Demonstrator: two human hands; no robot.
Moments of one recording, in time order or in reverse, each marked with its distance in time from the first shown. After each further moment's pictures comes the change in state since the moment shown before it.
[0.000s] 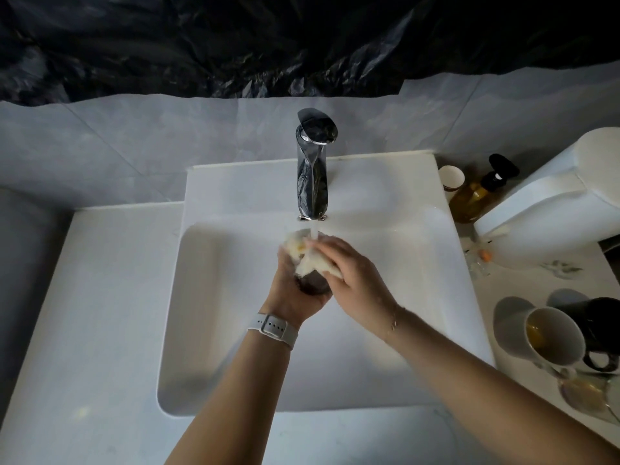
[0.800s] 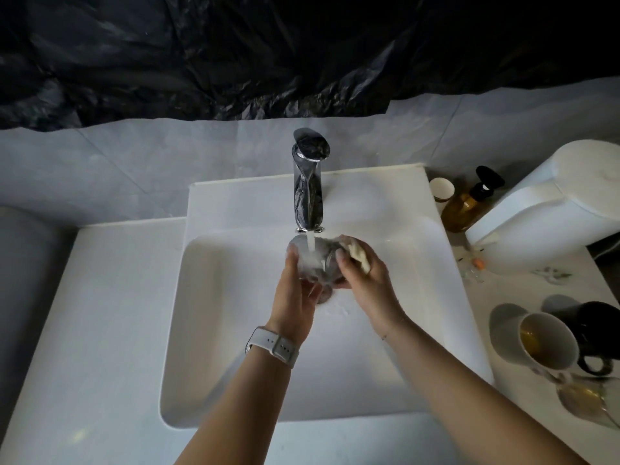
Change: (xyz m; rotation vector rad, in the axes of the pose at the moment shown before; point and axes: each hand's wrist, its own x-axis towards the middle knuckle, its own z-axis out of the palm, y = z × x) left_hand -0.015 -0.011 0.002 0.445 -0.074 0.355; right_hand -0.002 0.011 -0.003 0.619 0.266 0.398
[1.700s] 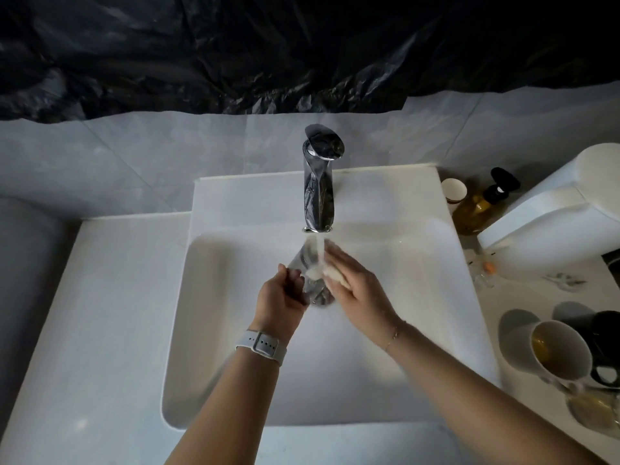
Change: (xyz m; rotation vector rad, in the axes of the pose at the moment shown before) left_hand 0.010 0.014 -0.023 -0.348 0.383 -0.238; right_hand 0.002 0.017 0.007 -0.521 -0.203 -0.454
